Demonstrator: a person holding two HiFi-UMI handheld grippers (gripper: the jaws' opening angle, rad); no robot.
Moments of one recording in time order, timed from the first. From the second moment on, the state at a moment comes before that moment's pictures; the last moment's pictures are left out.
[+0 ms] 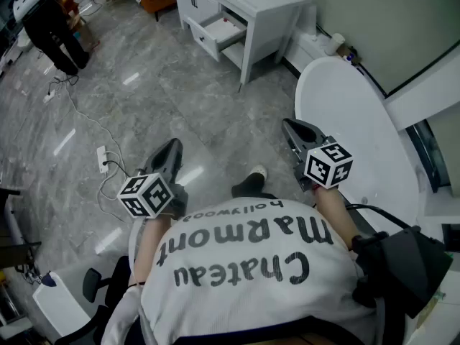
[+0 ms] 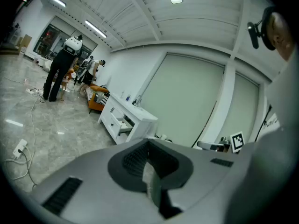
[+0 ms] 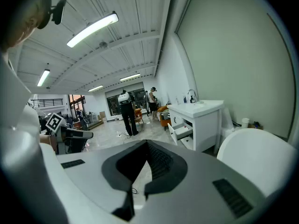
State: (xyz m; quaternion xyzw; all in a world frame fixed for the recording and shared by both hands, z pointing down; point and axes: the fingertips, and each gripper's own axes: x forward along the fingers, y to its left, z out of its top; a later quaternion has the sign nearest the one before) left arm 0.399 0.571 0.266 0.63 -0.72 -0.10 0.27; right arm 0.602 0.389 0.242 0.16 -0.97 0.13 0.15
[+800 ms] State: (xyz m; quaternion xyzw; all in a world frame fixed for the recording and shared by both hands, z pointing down) left arm 0.402 0.569 0.260 0.63 -0.73 -0.13 0.25; right arm 0.584 0.383 0.249 0.13 -0.97 0.14 0.12
